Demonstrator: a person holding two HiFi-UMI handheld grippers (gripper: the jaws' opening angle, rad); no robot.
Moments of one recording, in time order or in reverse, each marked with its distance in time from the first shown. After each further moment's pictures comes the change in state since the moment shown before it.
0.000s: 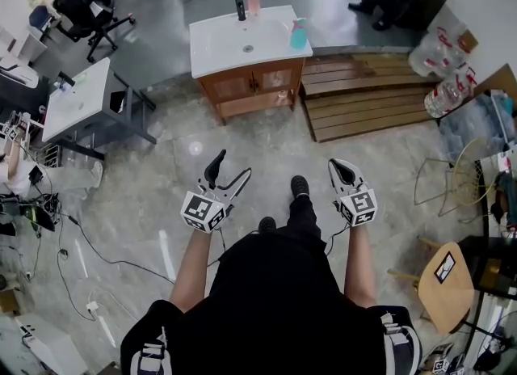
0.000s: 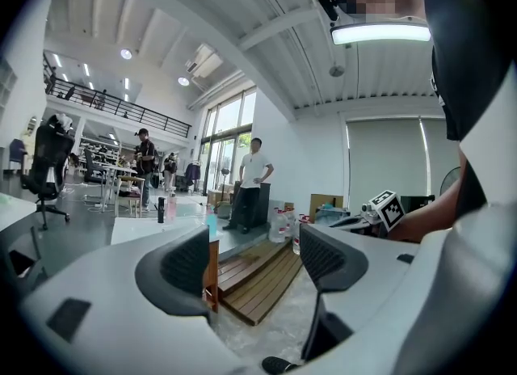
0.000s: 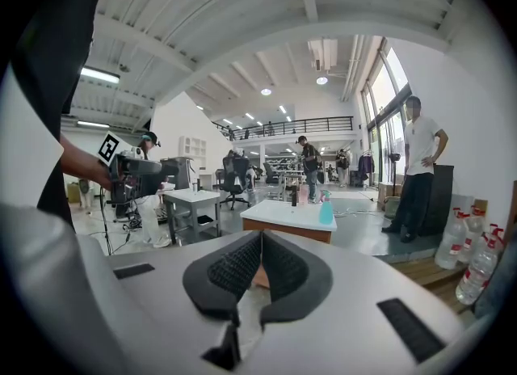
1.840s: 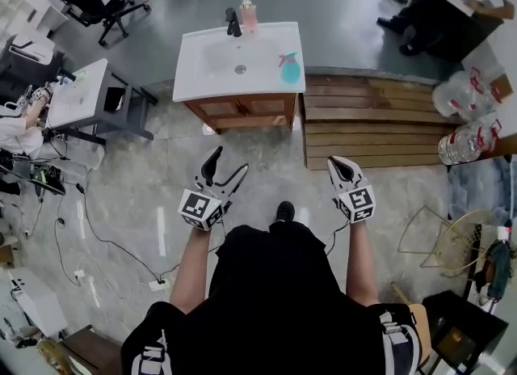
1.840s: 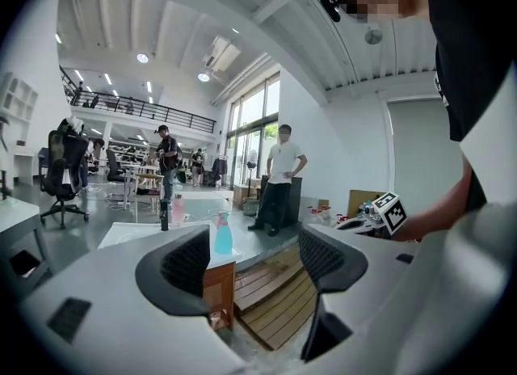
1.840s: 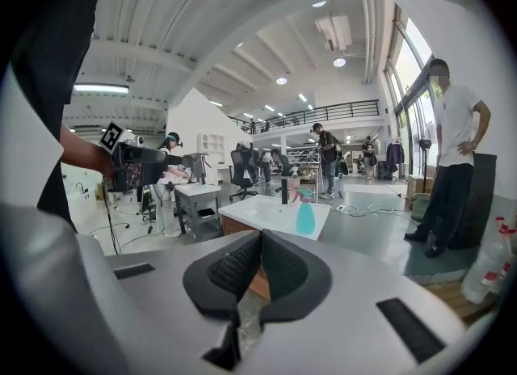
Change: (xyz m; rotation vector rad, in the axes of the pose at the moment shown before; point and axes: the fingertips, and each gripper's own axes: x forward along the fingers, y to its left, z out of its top) left arm 0.339 0.069 0.053 -0.037 0.048 0.221; right arm 0.183 -0.337 0.021 -0.031 0.063 0.211
